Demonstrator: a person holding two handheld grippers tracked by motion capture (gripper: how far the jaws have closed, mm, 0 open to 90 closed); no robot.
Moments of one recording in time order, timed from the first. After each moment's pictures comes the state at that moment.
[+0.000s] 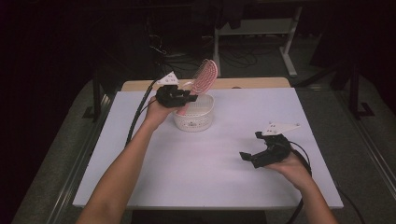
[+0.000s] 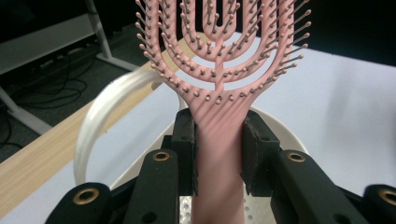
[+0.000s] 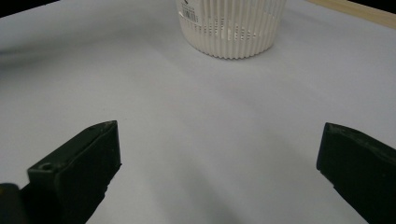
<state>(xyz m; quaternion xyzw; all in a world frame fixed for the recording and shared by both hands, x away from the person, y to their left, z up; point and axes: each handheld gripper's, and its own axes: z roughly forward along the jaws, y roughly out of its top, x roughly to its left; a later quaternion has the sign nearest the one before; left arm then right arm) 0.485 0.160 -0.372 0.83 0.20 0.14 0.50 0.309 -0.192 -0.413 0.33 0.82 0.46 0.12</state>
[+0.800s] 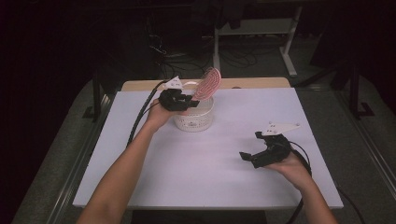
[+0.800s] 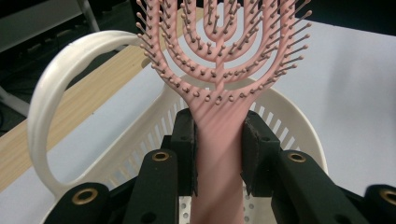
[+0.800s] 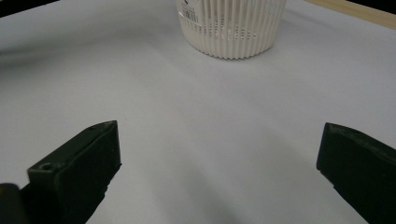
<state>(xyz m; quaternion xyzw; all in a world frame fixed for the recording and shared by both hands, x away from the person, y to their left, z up) 0.485 0.153 -0.384 0.85 0.19 0.12 0.47 0.309 -0.192 -0.413 0.33 0.82 0.46 0.12</state>
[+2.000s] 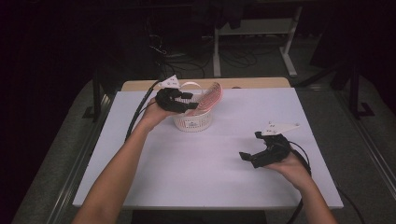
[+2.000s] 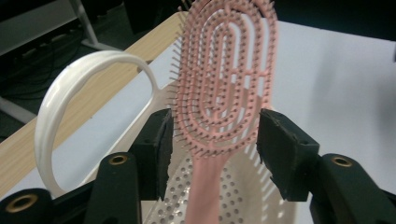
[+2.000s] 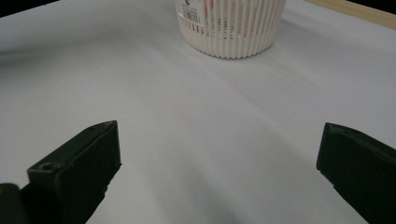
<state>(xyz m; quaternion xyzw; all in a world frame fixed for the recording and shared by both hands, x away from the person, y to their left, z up) 0.476 0.162 -0.369 0.85 0.18 0.11 0.48 0.309 -0.191 -0.412 0.33 0.82 0.46 0.12</state>
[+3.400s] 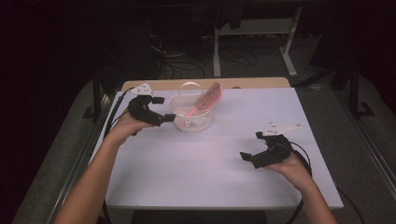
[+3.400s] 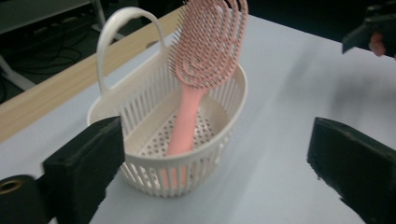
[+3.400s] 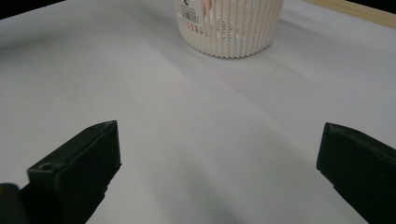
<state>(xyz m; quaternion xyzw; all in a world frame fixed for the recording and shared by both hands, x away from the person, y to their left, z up) 0.419 0.231 -0.353 0.84 0.23 0.10 0.48 0.307 -0.193 -0.412 0.33 0.82 0.46 0.12</state>
